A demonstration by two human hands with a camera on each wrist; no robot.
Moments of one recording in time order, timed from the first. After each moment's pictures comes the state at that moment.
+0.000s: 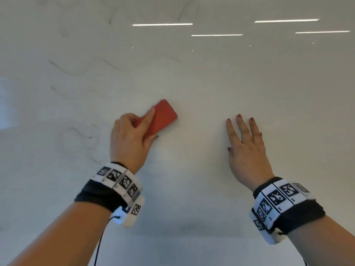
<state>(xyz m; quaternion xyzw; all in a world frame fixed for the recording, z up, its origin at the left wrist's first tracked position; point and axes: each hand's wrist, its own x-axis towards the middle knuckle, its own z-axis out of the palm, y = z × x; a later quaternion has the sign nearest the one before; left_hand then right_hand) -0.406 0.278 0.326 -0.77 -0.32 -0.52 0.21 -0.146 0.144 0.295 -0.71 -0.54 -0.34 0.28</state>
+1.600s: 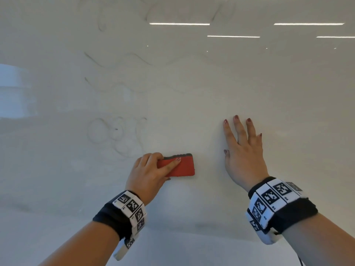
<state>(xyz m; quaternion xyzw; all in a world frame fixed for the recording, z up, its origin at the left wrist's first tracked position) -0.439 0.288 0.228 -0.83 -0.27 -0.41 0.26 -0.199 0.172 0.293 -0.71 -0.56 -0.35 0.25</state>
